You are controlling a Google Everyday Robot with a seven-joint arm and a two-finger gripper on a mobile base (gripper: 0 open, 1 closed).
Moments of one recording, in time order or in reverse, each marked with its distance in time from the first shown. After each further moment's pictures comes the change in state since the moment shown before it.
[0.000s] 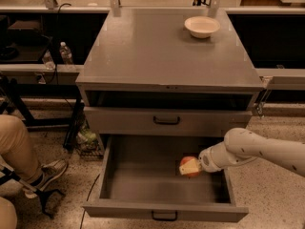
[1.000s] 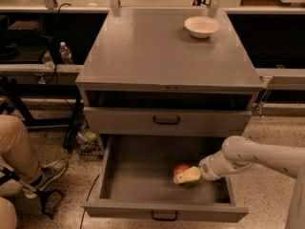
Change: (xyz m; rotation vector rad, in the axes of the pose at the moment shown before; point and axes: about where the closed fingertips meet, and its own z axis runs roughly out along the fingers) arm 0.034 -0.013 0.037 -0.029 0.081 0.070
